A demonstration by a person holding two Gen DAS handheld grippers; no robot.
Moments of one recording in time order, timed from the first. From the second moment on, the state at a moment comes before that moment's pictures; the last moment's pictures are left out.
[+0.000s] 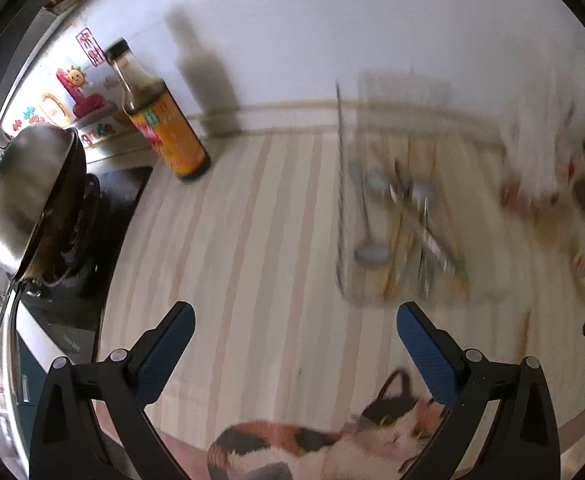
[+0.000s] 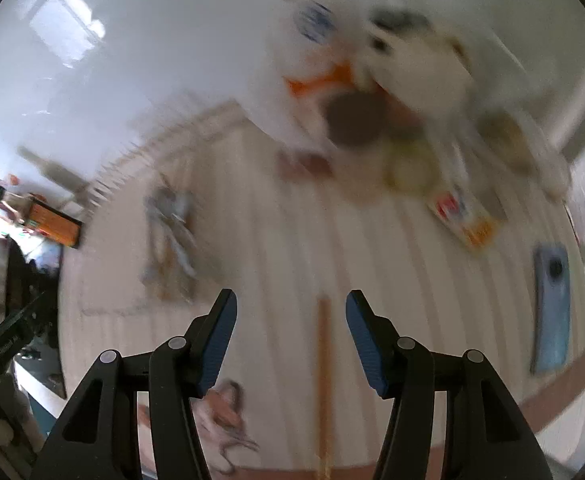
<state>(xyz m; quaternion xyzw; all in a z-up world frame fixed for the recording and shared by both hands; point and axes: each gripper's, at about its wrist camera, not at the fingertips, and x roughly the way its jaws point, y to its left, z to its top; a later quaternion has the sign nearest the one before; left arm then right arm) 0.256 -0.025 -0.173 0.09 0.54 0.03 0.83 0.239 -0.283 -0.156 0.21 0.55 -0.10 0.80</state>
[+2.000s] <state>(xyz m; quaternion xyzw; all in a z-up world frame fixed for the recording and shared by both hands) 0.183 -0.155 -0.289 0.14 0.67 -0.11 0.72 0.102 -0.269 -0.370 0.19 0.66 -0.11 0.72</state>
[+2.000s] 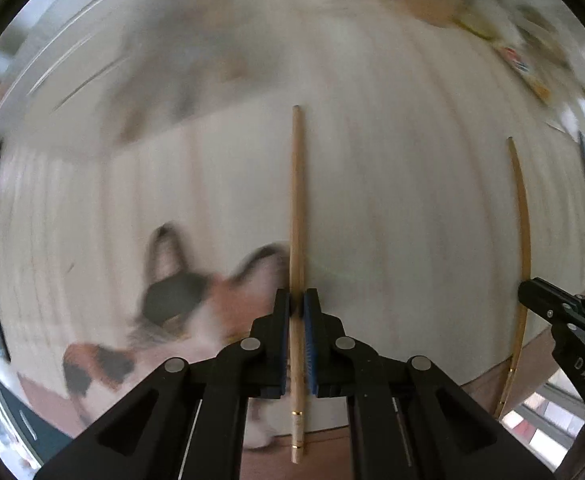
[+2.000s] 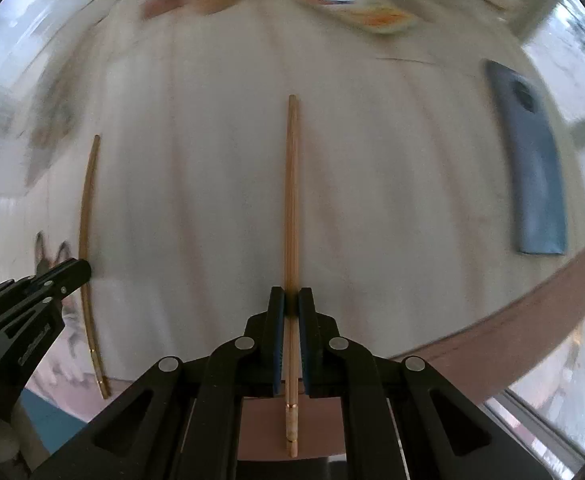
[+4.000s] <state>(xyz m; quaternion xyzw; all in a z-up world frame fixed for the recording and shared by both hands) 0.172 0.014 -0.170 0.03 0.59 0.01 0.81 0.187 -0.183 -0.214 0.11 0.61 0.01 0.78</state>
